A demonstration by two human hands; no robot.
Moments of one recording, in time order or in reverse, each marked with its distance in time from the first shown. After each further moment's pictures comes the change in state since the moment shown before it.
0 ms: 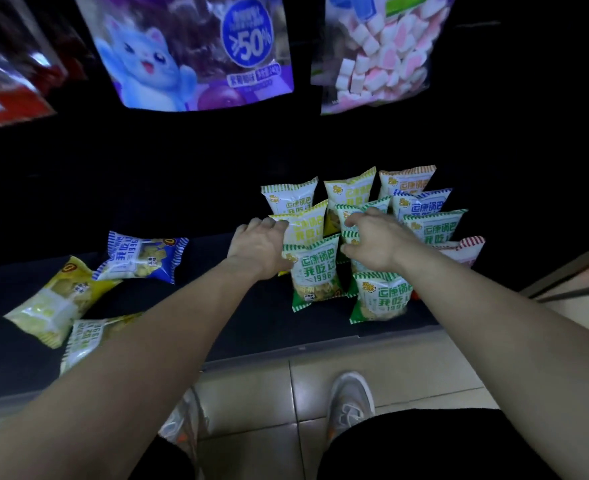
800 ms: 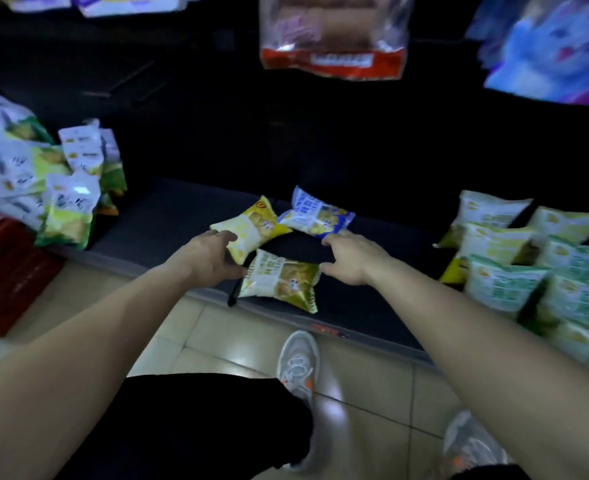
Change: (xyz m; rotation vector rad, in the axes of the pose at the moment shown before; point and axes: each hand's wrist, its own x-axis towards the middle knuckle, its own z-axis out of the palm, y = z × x) left_hand -0.288 -0.316 0.009 -0.381 -0.136 -0.605; right_hand 0.017 -0.339 0.118 -0.130 -0.264 -0.506
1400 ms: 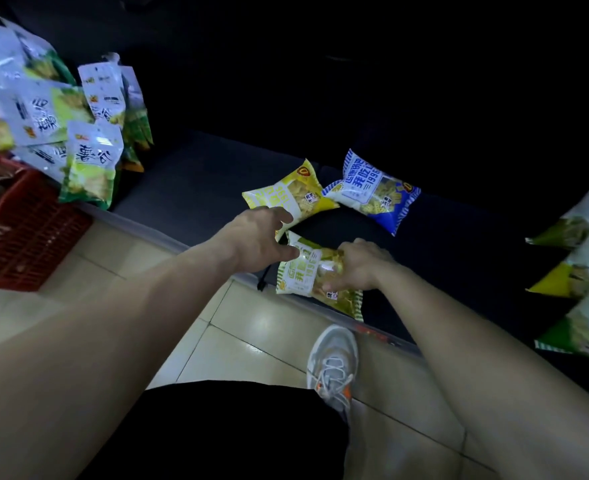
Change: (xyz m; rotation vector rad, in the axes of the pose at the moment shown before) left_hand 0.060 -0.009 0.032 -0.135 0.006 0.030; right_hand 0.121 -0.010 0.102 0.005 -0.218 -0.009
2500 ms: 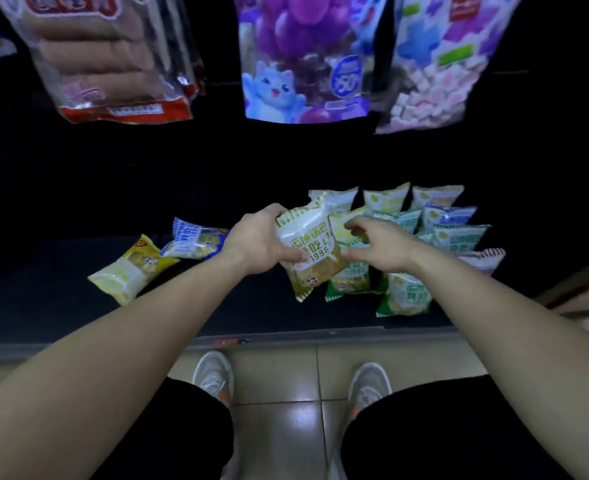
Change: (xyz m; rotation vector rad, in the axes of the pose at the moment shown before) left_hand -0.081 0.324 0.030 -0.142 0.107 0.485; right_hand -0.364 0.219 -0.078 0.302 0.576 0.215
